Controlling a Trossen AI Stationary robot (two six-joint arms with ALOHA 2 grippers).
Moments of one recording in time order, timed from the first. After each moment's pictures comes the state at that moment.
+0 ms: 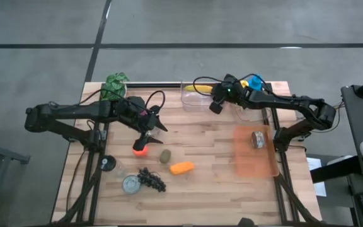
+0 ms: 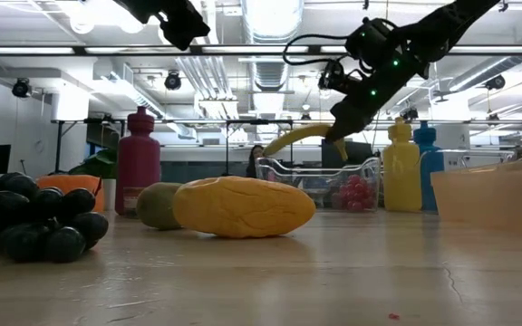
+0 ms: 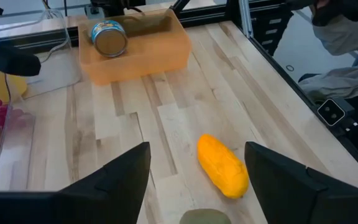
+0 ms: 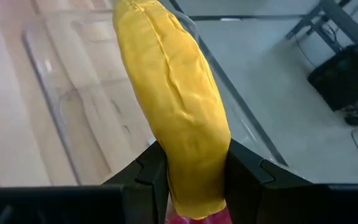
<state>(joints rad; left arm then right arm) 0.10 1.18 1.01 -0.45 0.36 0.24 -0.53 1.42 0.83 -0.03 0.22 -0.27</state>
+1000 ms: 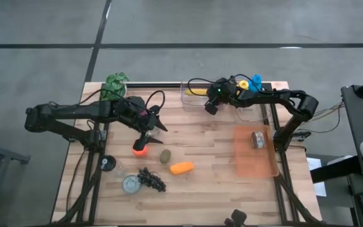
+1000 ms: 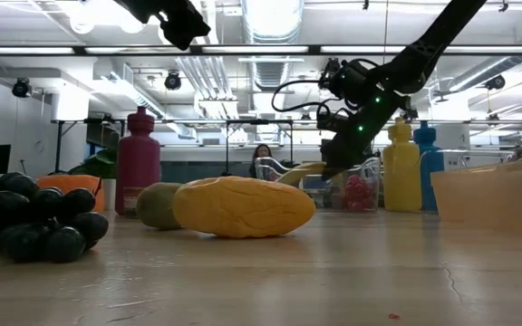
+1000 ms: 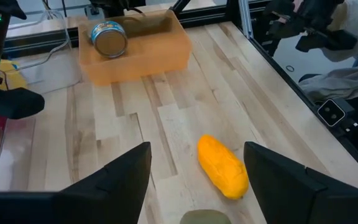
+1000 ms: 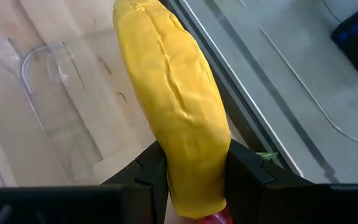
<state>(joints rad) 0.10 1.18 1.01 -0.45 0.36 0.24 -0.59 1.66 0.86 0.04 0.20 -0.21</state>
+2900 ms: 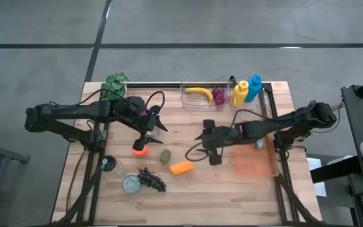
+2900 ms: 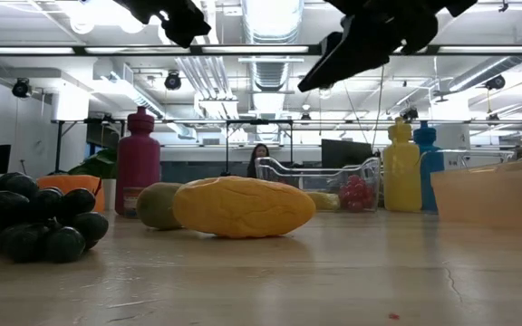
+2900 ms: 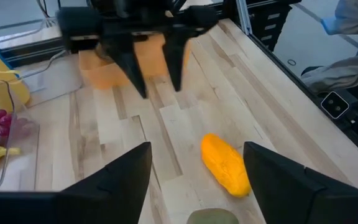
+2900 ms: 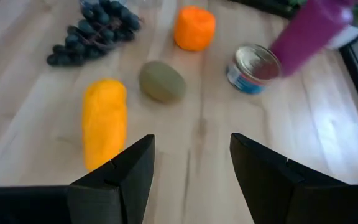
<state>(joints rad) 0.10 1.18 1.01 -0.45 0.36 0.29 0.15 1.44 0.93 -0.13 0.15 -0.13</state>
